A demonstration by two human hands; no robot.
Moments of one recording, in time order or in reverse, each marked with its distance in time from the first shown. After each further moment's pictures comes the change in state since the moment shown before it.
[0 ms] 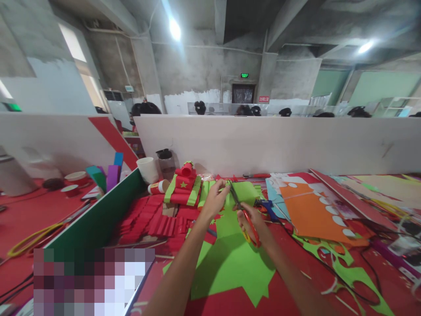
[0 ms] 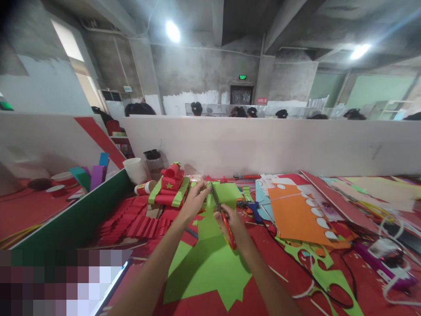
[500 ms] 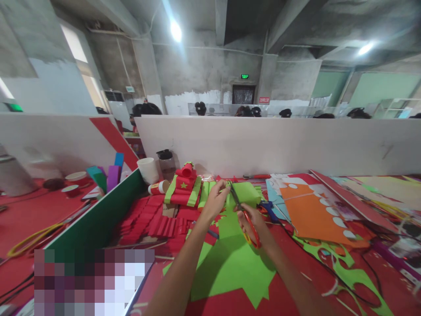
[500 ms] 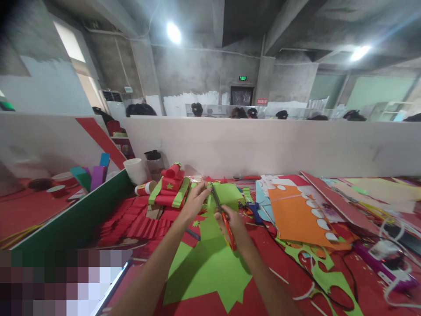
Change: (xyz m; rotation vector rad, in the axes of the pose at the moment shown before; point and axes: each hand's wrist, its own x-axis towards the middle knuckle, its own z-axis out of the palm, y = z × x) left_hand 0.003 -0.006 0.000 -0.024 -0.016 -0.004; right_hand -0.002 -0.003 0.000 -0.001 0.017 -0.009
